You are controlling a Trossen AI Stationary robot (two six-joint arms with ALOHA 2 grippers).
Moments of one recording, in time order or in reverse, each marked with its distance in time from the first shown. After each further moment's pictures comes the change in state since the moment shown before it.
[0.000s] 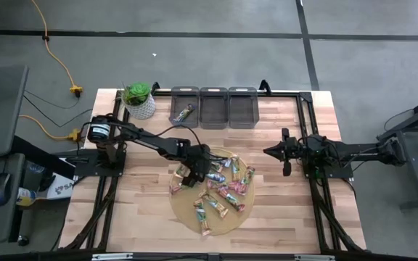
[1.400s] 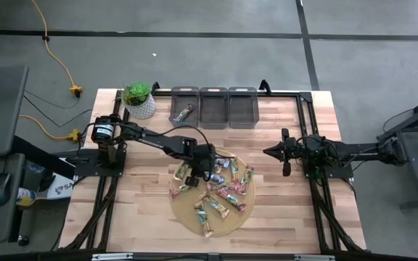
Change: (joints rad) left arm -0.001 0.033 0.143 -0.239 -0.009 -0.115; right arm 0.000 0.010 0.000 -0.004 0.000 0.000
